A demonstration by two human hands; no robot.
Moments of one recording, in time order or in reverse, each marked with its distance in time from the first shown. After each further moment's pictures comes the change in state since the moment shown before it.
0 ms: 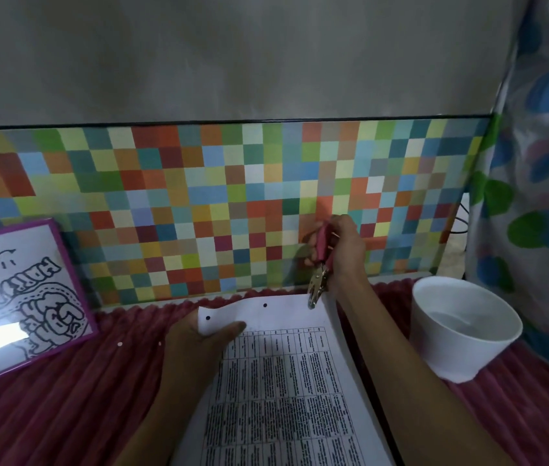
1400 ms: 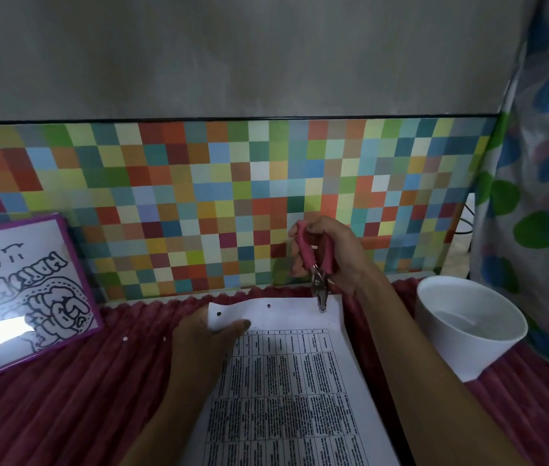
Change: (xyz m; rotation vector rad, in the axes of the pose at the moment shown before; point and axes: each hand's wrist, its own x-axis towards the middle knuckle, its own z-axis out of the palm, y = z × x) left_hand -0.007 0.012 0.002 0.121 0.025 0.013; right_hand 0.005 -0.010 -0.003 -0.213 -0.533 0.207
